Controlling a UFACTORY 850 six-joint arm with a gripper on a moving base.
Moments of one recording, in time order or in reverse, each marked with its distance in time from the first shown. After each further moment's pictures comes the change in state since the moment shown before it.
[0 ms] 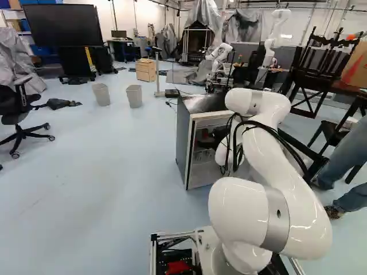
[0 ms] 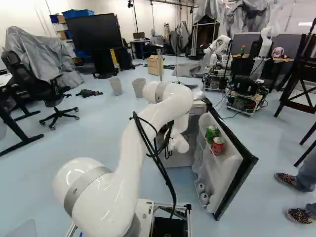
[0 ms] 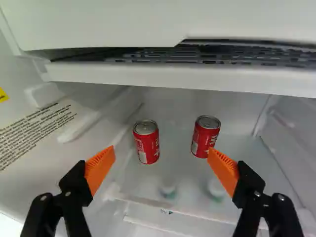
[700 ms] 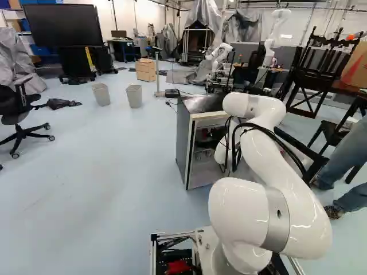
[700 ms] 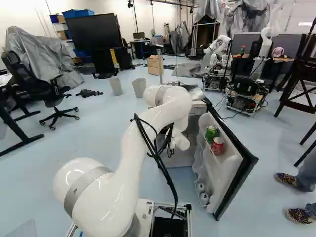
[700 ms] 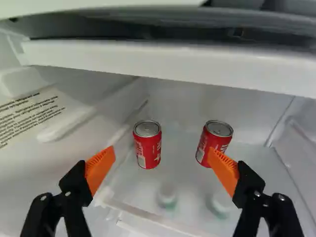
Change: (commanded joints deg) arm 1.0 -3.3 -6.7 -3.0 -2.9 0.0
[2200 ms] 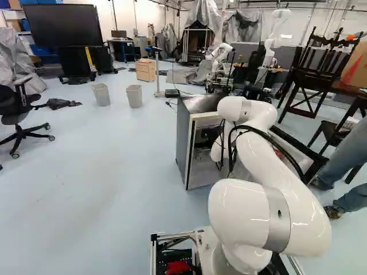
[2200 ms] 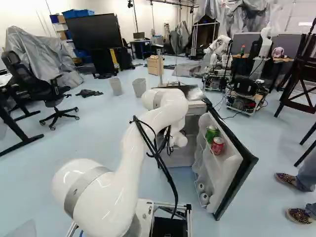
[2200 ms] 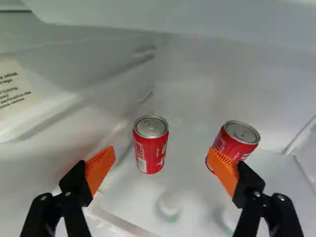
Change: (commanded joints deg) arm 2.7 -4.1 -6.9 0.0 -4.8 0.0
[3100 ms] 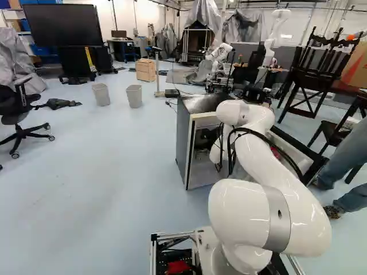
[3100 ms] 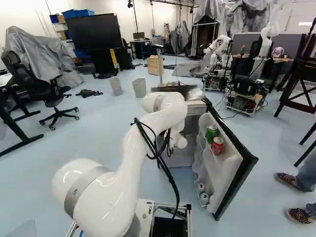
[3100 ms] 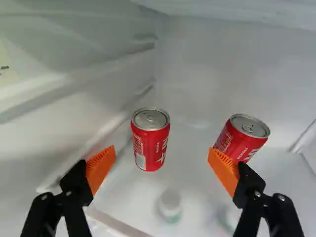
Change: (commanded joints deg) arm 0.4 -2.8 -3.4 0.0 0.0 0.0
